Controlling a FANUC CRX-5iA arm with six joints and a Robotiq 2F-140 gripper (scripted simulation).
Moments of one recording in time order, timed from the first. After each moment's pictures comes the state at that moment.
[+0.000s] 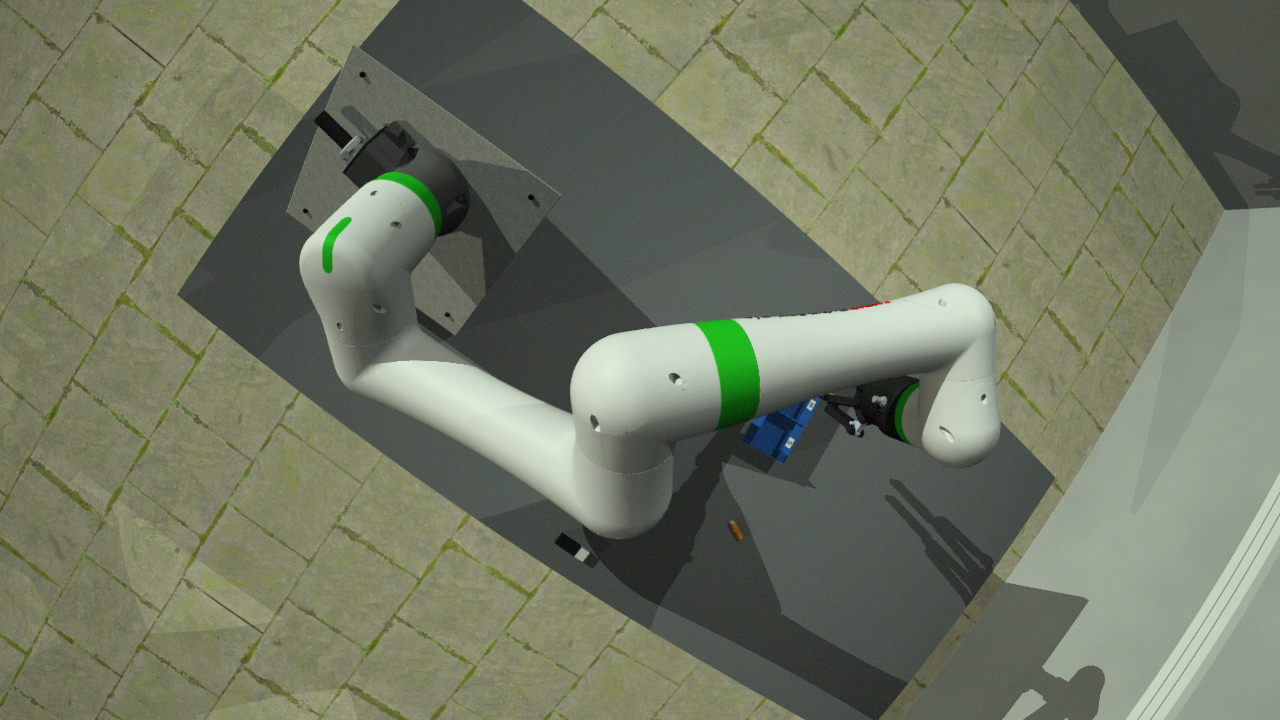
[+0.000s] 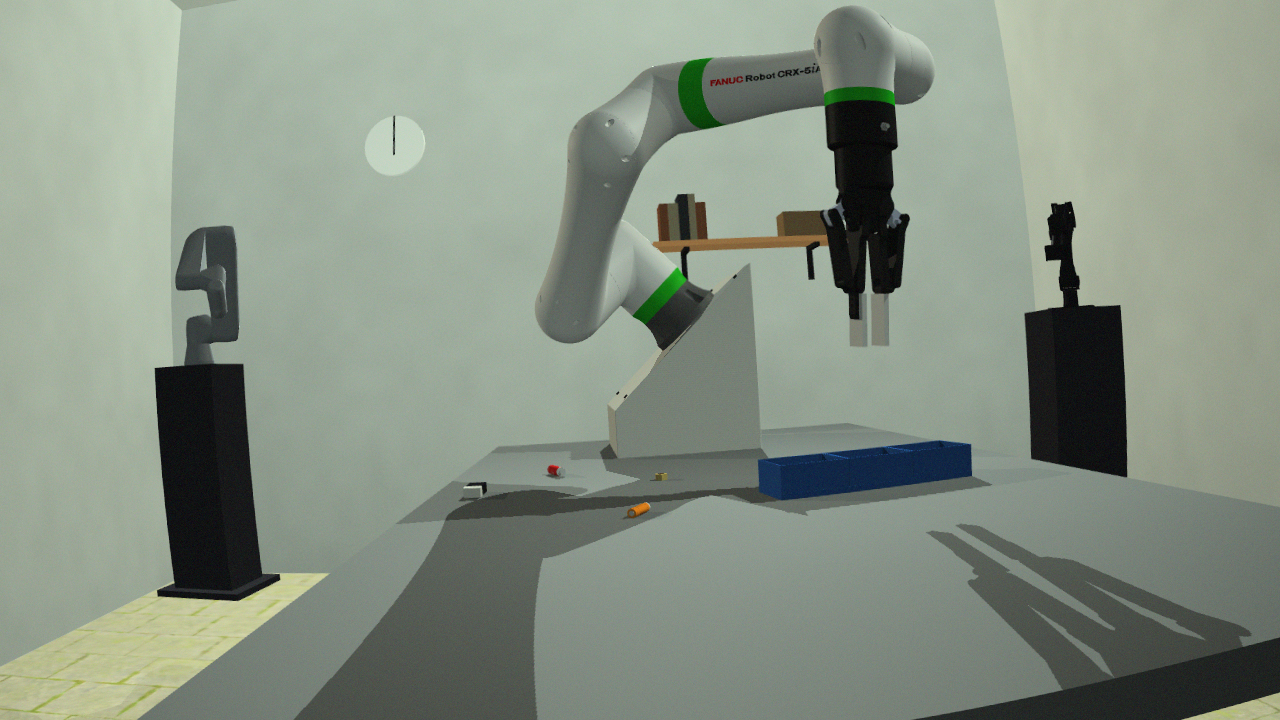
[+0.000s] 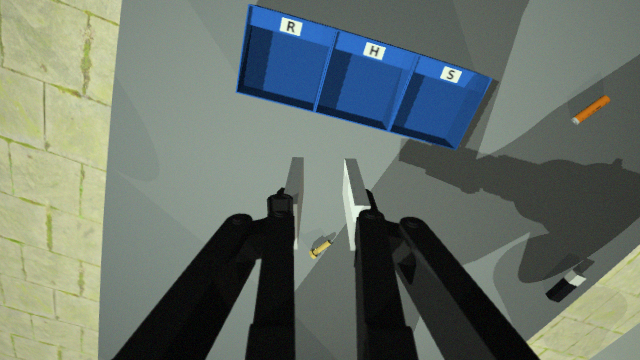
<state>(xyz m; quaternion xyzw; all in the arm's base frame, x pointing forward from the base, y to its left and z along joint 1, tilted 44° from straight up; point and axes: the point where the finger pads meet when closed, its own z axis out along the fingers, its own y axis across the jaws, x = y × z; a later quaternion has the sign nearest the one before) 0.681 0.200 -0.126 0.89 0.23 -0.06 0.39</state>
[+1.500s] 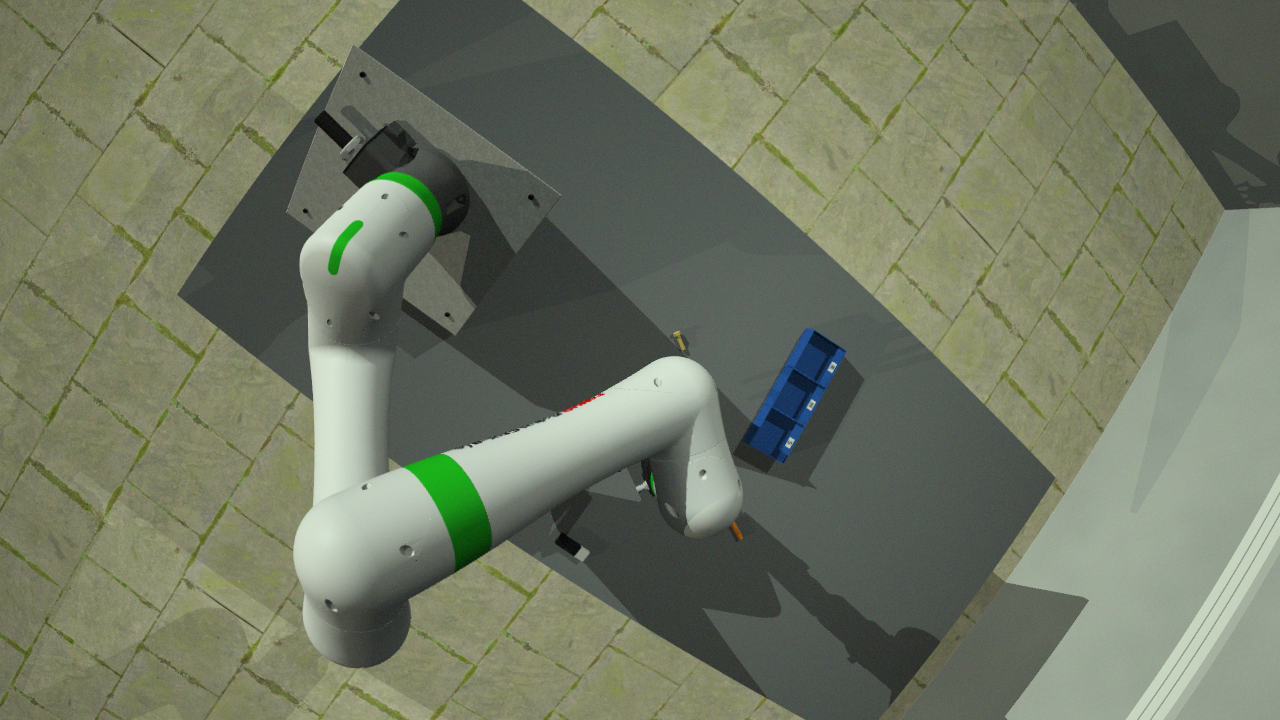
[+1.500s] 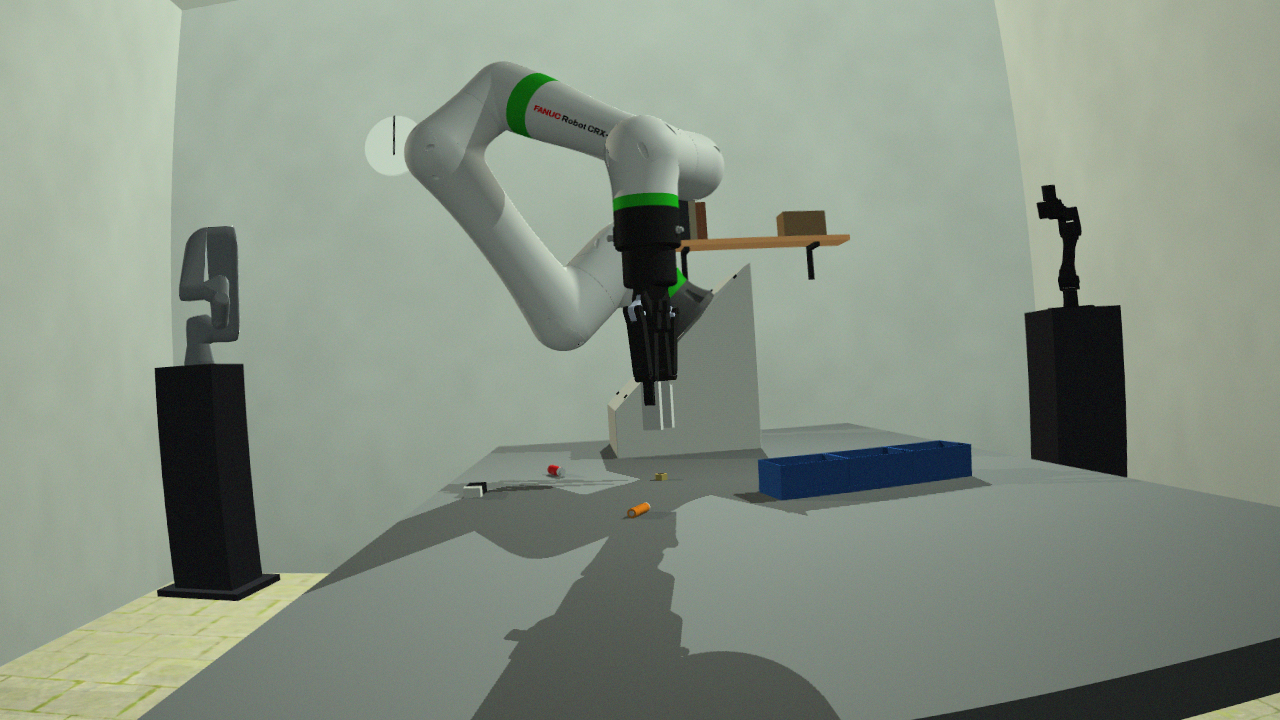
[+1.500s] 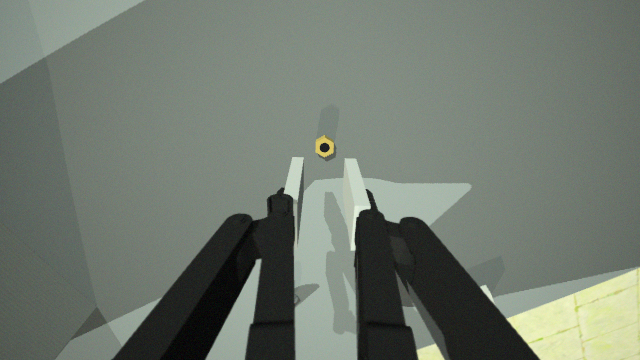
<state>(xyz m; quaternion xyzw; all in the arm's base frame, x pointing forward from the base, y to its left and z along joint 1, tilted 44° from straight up) 0.548 -0.079 -0.017 0.76 0.53 -0.16 0.34</state>
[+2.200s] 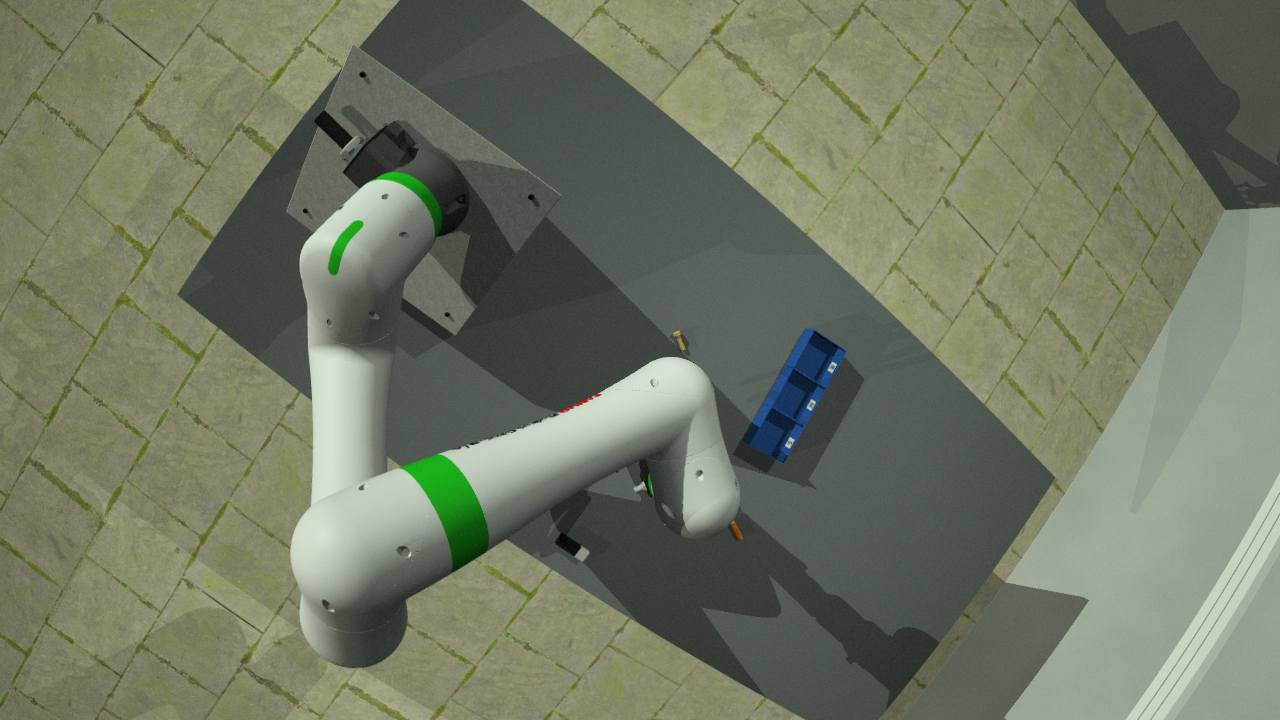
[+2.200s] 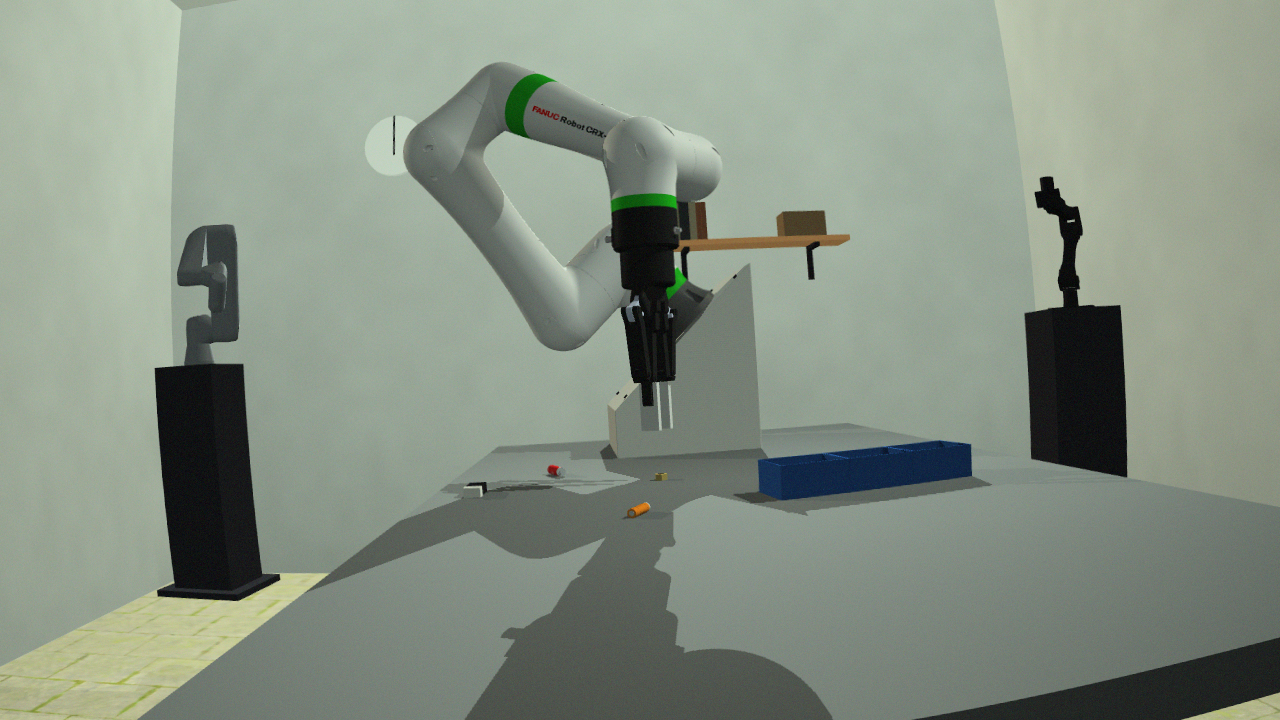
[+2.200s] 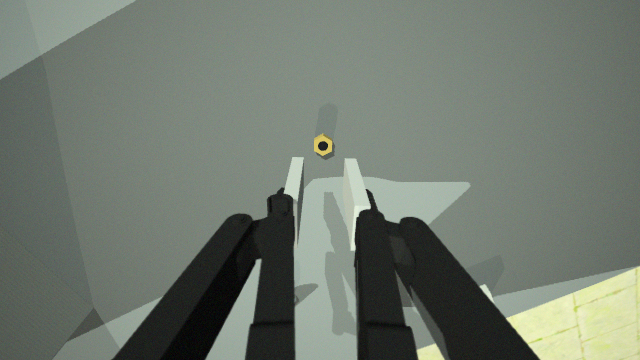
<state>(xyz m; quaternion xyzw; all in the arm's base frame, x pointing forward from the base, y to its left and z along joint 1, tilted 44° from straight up) 0.548 -0.081 -0.016 0.76 0.53 -0.15 0.34</state>
